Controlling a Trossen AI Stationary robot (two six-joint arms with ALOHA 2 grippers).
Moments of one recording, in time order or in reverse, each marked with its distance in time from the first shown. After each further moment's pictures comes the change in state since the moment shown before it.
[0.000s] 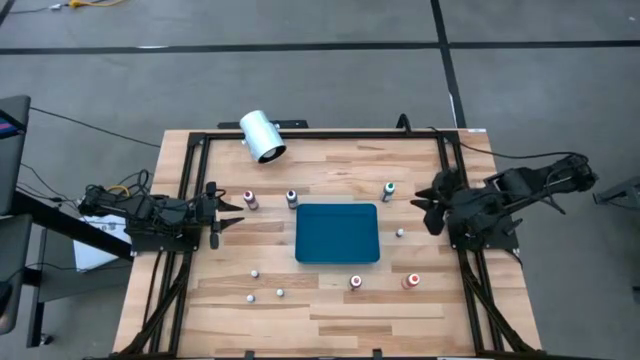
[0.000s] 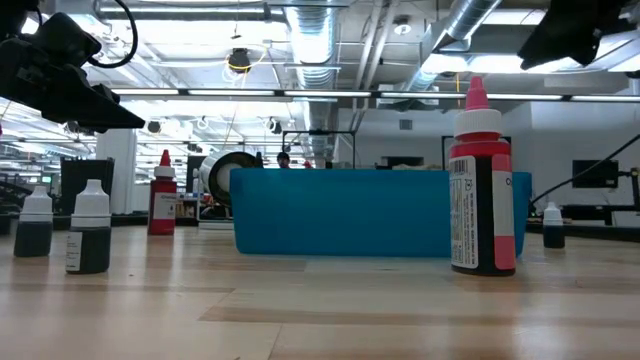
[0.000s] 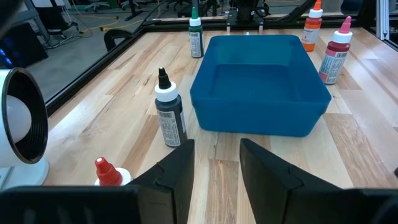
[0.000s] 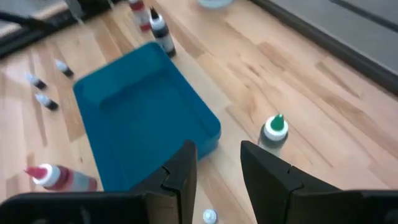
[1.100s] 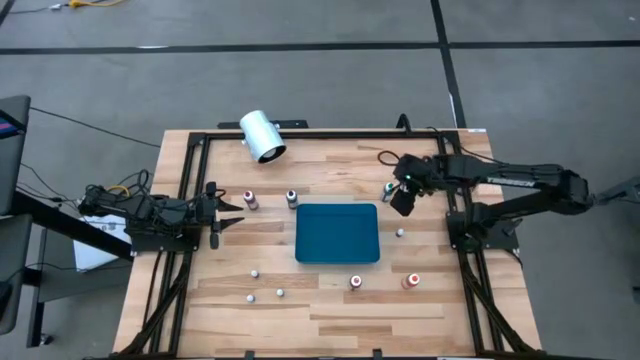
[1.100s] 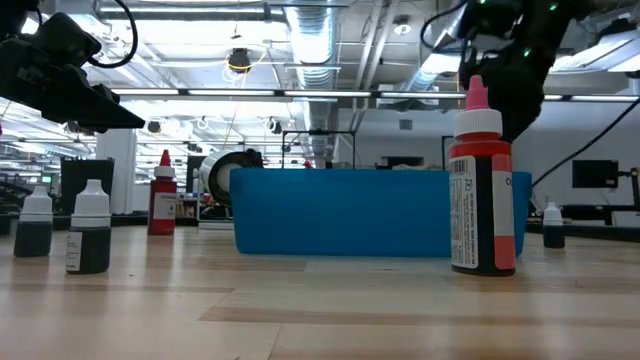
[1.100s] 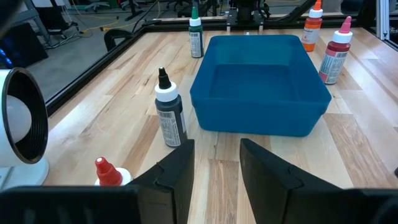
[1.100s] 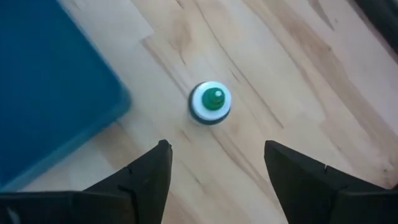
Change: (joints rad) left arm 0.000 0.000 0.000 0.000 0.000 0.000; right arm -0.601 0.407 0.000 0.063 -0.352 -0.415
